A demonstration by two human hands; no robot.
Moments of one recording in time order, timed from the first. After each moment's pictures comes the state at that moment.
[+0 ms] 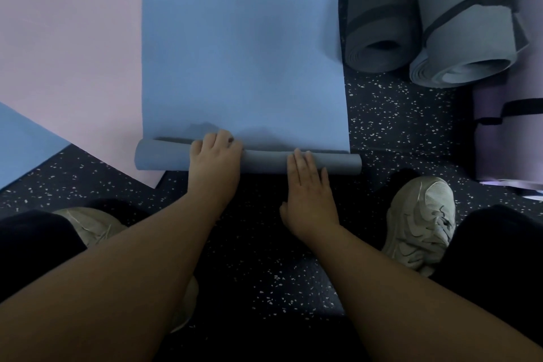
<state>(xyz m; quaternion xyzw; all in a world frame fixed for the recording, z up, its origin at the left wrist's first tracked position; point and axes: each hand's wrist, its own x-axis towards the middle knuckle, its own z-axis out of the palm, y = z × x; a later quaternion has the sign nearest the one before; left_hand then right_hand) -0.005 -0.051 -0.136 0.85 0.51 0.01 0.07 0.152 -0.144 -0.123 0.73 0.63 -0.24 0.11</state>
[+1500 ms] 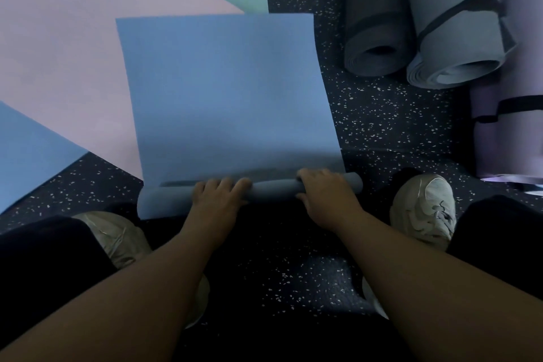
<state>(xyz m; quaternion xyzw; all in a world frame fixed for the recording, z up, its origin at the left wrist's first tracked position) -0.040 -0.098 -0.145 0.88 0.46 0.01 0.10 0.177 -0.136 -0.096 0.69 0.67 -0.26 0.10</state>
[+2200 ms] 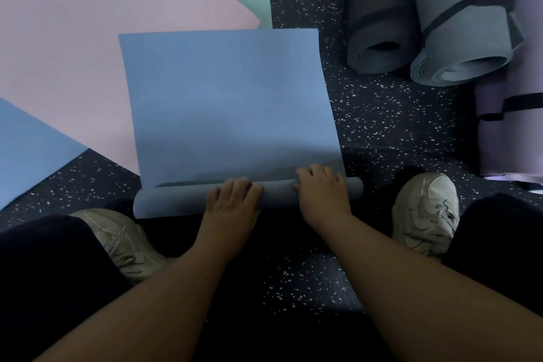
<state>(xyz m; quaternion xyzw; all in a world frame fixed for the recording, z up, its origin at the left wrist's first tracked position) -0.026 -0.125 -0.145 0.89 0.45 0.07 0.08 0.160 -0.137 -0.109 0.75 0.61 -0.22 0.12</state>
